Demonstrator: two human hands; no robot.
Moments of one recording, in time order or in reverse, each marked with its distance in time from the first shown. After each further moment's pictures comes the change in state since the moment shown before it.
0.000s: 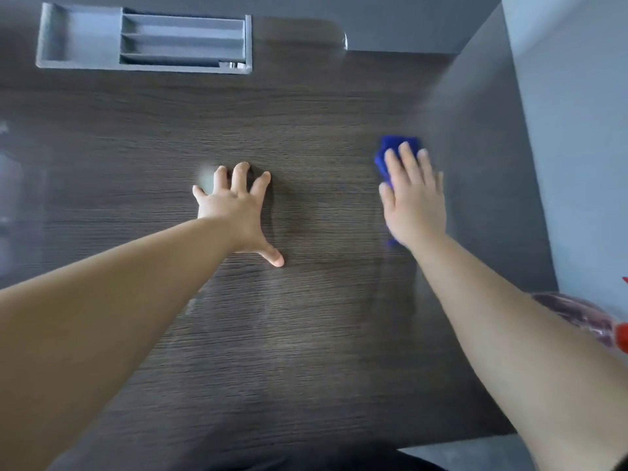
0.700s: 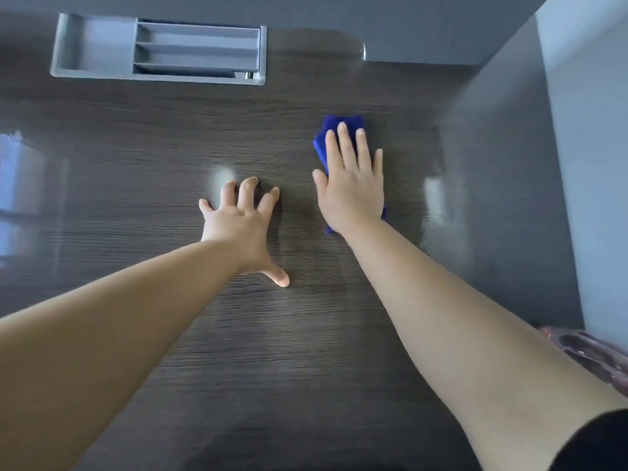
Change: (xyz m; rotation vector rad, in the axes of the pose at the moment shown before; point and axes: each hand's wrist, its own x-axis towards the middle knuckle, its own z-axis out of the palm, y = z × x) left_hand 0.003 0.001 0.001 0.012 -0.002 -0.005; right_hand 0.052 -0.099 0.004 0.002 -0.030 -0.066
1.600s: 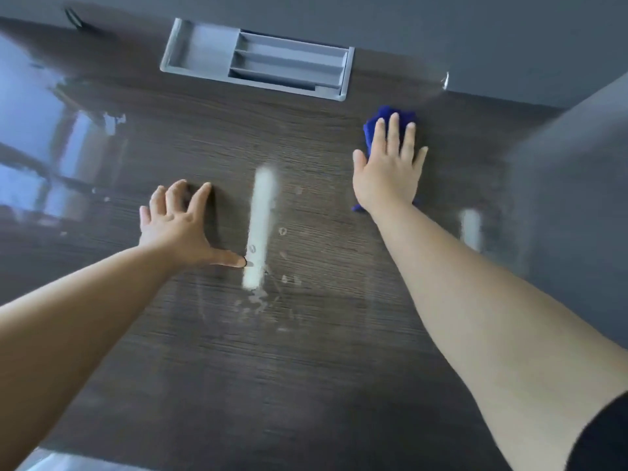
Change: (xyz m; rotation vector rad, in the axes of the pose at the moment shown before) left_hand -0.040 -0.133 0.036 -0.357 0.104 -0.395; right_hand 0.051 -0.049 -0.003 0.040 -0.006 0.046
